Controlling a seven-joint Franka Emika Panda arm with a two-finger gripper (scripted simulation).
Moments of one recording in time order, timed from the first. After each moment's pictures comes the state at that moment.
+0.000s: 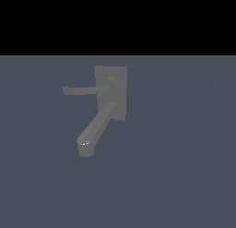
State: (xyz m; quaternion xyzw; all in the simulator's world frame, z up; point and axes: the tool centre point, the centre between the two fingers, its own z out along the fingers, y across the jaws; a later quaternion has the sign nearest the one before) arm -0.254 0.002 0.497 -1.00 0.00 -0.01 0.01
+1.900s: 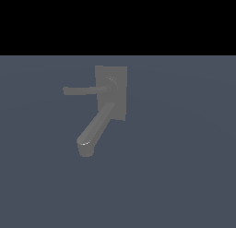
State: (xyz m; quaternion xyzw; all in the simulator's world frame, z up) arm -0.233 -0.030 0.548 -0.98 0.02 -0.10 -0.15
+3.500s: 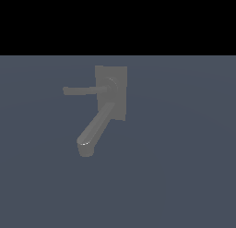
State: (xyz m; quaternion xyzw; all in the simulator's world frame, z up) arm -0.142 0.128 0.665 -0.63 -0.11 -0.24 -0.73
